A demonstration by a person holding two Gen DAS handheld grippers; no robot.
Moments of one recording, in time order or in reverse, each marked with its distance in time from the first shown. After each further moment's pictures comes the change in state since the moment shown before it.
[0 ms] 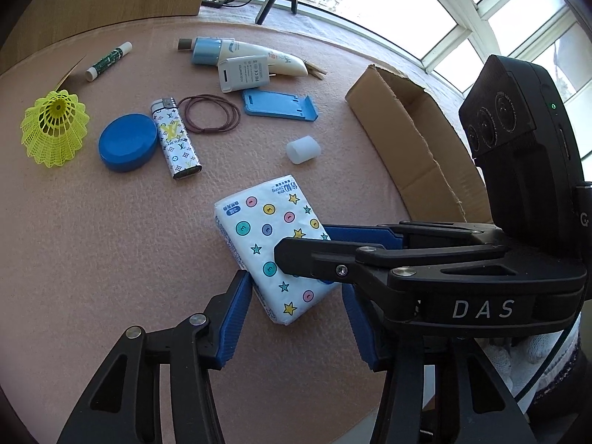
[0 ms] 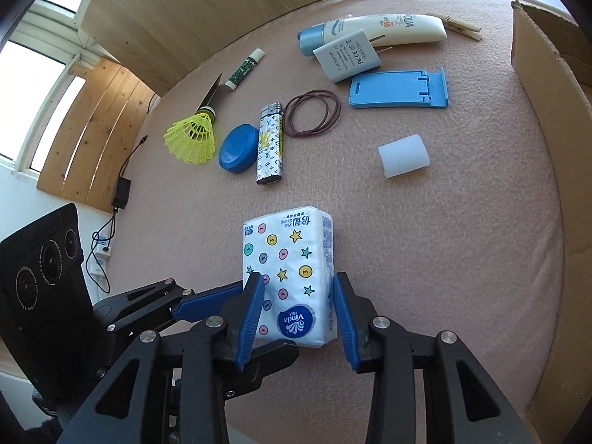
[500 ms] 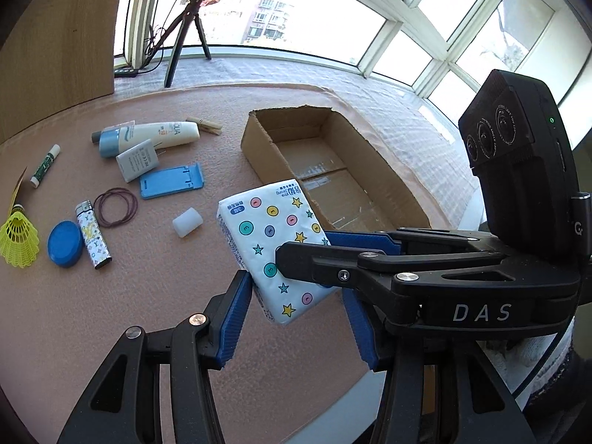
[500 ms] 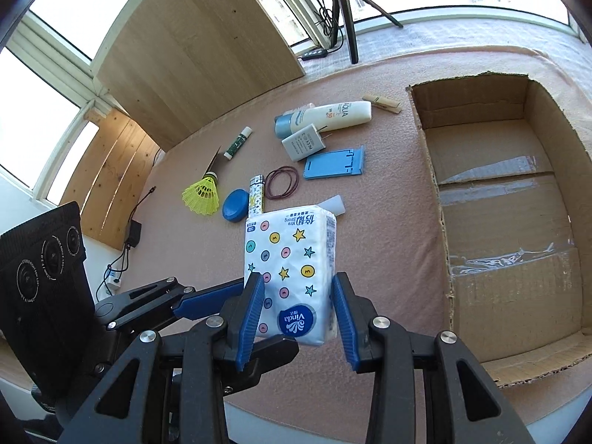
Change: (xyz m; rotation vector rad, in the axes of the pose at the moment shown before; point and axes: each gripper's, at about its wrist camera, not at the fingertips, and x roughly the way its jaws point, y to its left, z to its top) left arm -0.023 -0.118 0.031 0.205 -0.086 -0.074; right arm -0.115 -0.023 -0.025 0.040 -0.223 -0.044
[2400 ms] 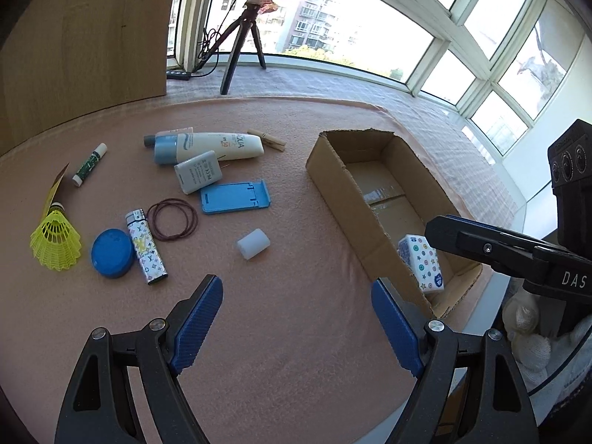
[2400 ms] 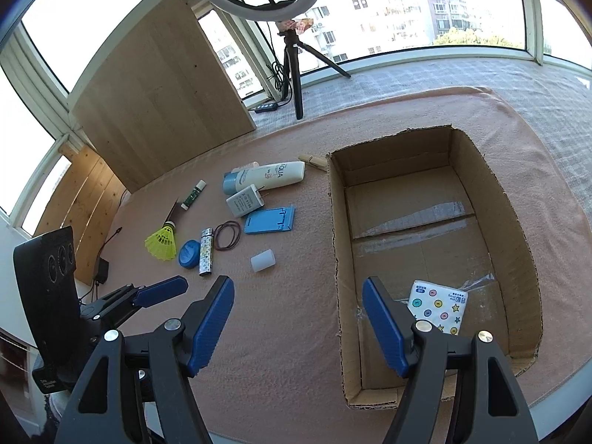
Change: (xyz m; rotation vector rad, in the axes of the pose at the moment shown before) left arm -0.007 0.059 0.010 -0.111 -0.045 0.177; right arm -0.037 -0.024 0.020 0.009 -0.142 -0.150
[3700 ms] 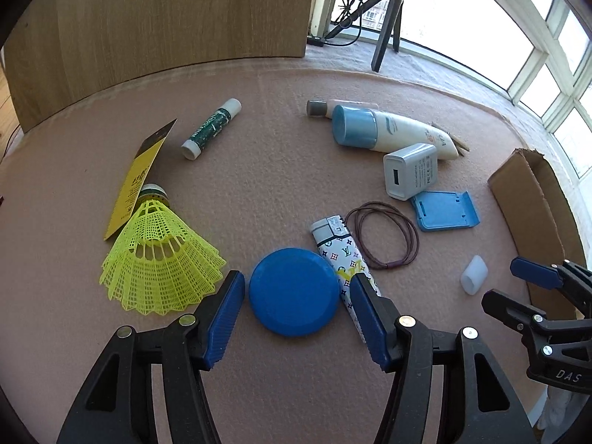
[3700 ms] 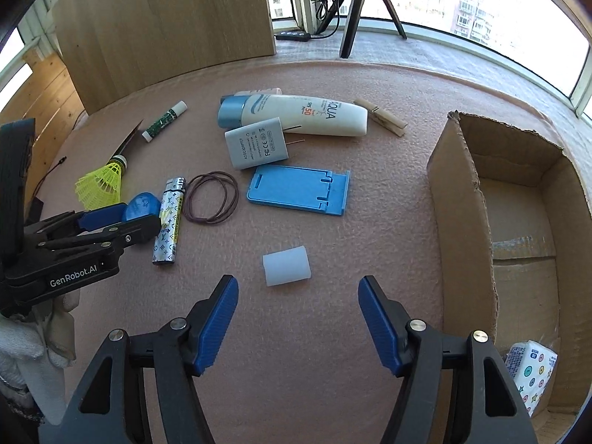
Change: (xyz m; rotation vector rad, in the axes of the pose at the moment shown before) left arm 0.063 0.156 0.011 -0.114 0.057 0.261; right arm 0.146 0.068 0.001 -0.213 0.164 -0.203
